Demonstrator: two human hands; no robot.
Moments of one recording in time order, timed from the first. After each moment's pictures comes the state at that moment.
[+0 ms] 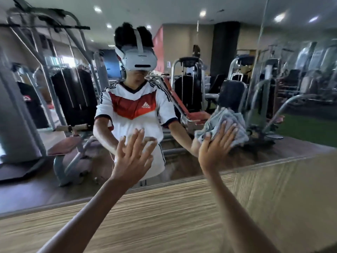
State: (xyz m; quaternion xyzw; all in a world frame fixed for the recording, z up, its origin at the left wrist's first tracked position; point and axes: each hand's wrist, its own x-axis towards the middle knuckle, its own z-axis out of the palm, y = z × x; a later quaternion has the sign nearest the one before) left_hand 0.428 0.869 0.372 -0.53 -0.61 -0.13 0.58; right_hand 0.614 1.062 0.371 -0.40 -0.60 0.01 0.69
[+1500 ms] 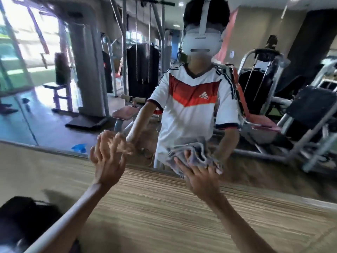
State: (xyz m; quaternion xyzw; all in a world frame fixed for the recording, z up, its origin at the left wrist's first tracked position) left_hand 0.248 0.610 0.283 -0.28 -0.86 -0.29 0.32; right_hand 0.448 0.864 0.290 -0.01 -0.85 -0.29 0.45
